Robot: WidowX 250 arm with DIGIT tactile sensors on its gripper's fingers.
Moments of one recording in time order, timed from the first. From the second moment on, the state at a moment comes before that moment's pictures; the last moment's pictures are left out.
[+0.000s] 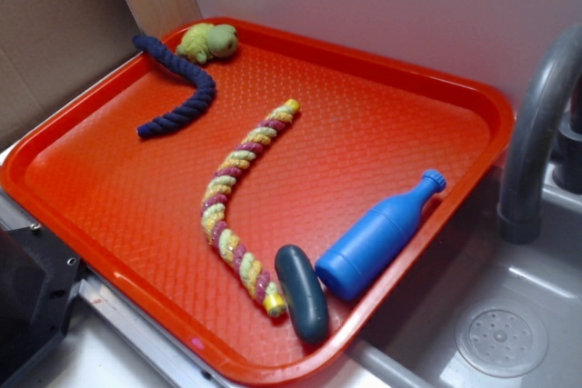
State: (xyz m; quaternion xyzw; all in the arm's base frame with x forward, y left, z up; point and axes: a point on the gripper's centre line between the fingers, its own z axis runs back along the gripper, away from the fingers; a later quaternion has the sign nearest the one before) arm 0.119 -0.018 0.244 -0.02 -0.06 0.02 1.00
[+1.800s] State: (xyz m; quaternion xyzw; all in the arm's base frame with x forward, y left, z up) arm 0.161 -0.141 0.088 -0.11 -0.03 -0.01 0.99
